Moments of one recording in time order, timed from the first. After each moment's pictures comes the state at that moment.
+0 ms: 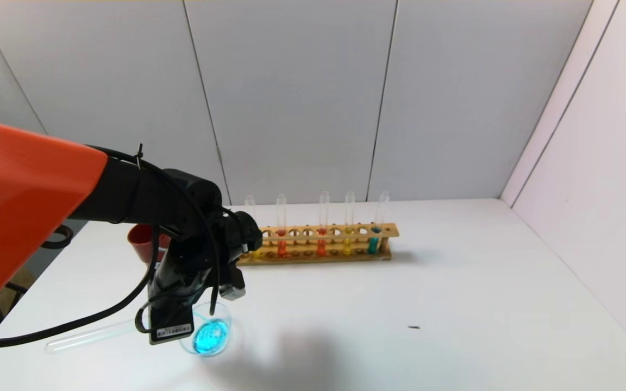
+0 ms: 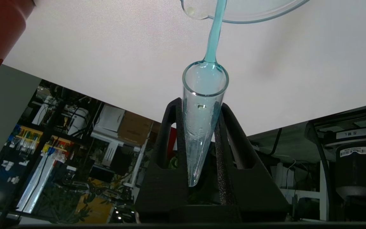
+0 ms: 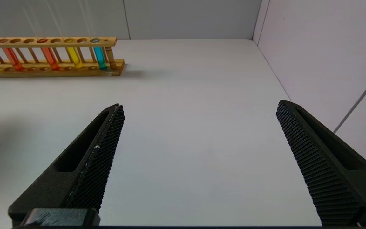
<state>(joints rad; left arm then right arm) -0.53 2.06 -1.42 1.05 0.51 0.50 0.00 0.00 0.00 -0.01 0.01 0.00</state>
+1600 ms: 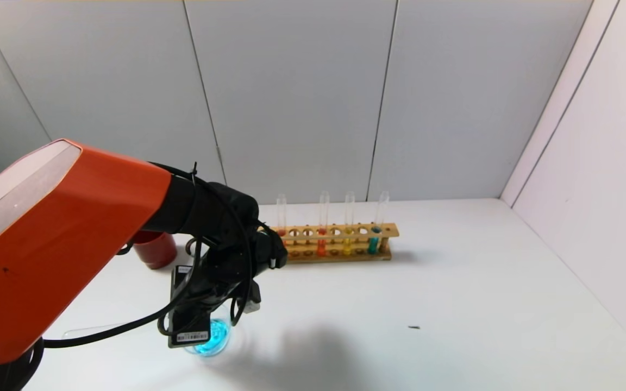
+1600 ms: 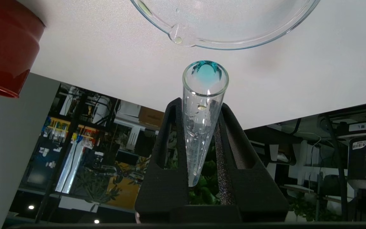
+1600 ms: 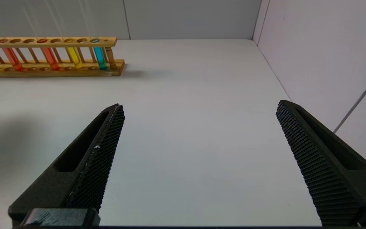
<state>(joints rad) -0.60 2.18 -1.51 1.14 0.57 0.48 0.00 0.00 0.00 -0.01 0.01 0.00</state>
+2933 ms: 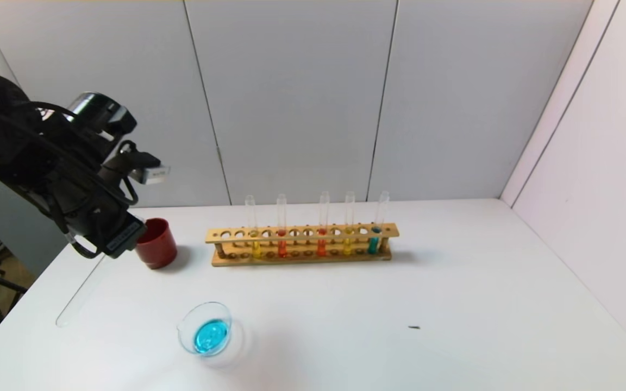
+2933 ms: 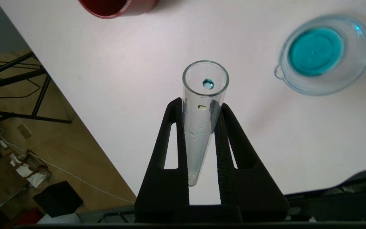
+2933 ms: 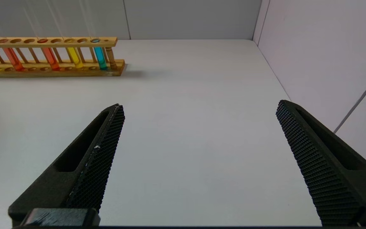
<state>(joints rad) -0.17 1.74 -1.49 0.82 0.19 0.36 0.00 0.00 0.00 -0.01 0.01 0.00</state>
